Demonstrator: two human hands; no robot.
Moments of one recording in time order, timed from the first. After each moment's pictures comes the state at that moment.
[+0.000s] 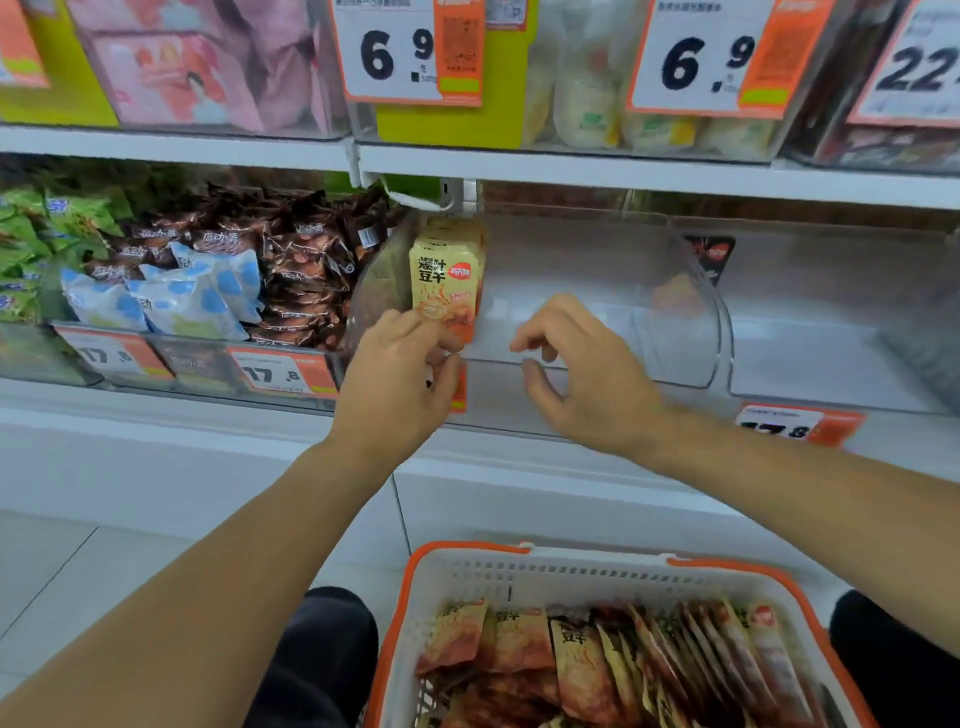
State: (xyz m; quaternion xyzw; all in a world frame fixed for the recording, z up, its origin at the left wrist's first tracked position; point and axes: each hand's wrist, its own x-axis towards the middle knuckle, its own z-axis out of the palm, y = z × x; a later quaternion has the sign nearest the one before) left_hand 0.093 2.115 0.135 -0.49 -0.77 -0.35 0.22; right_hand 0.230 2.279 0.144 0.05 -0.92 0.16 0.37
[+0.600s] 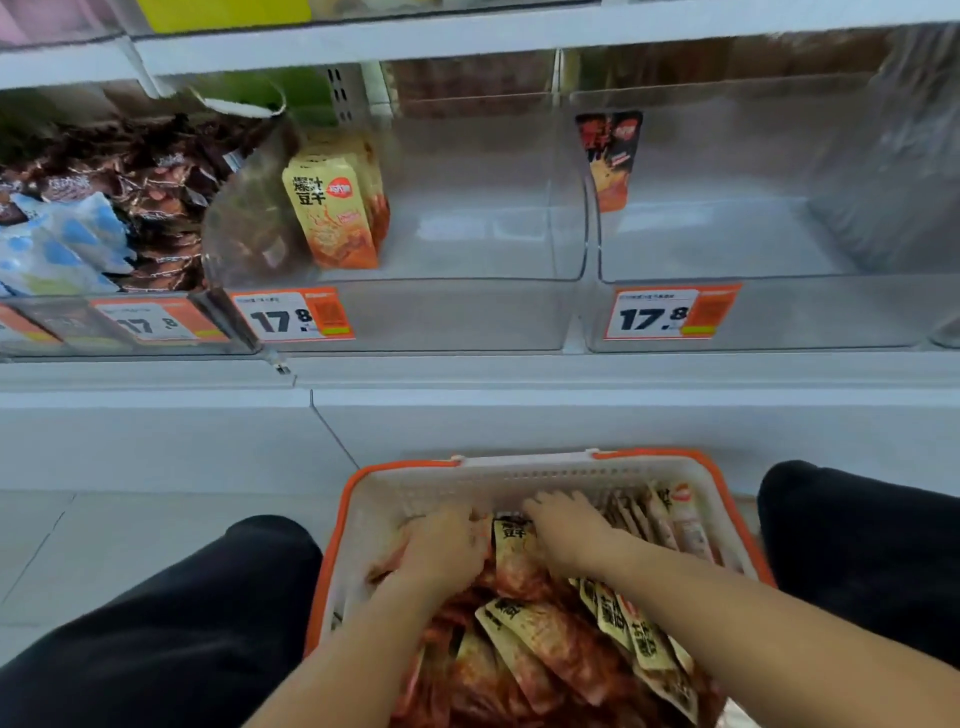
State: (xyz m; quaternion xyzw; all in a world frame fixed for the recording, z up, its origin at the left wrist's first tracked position) left_hand 0.258 2.120 -0.058 -0.39 -0.87 -0.15 -0.27; right_hand 0.366 2.272 -0.089 -0.18 -0.95 0.13 -0.24
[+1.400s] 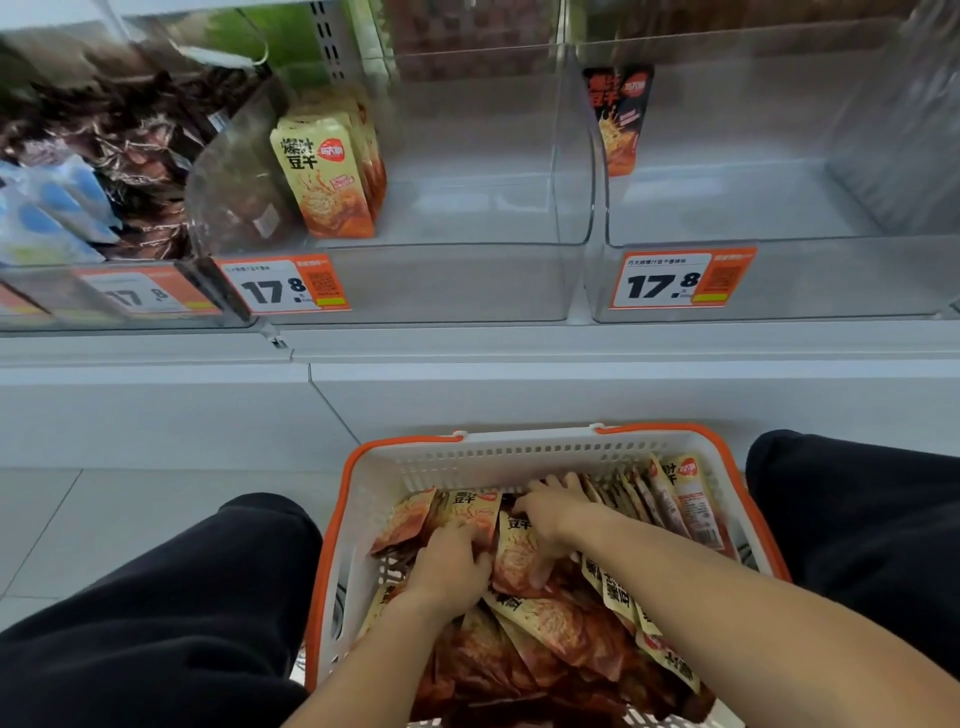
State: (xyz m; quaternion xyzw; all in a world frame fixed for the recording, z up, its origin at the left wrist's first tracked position) left_hand 0.276 2.096 -0.110 -0.34 -0.86 -0.13 -0.35; right_hand 0.348 2.264 -0.110 -0.16 -0.91 0.11 -0.37
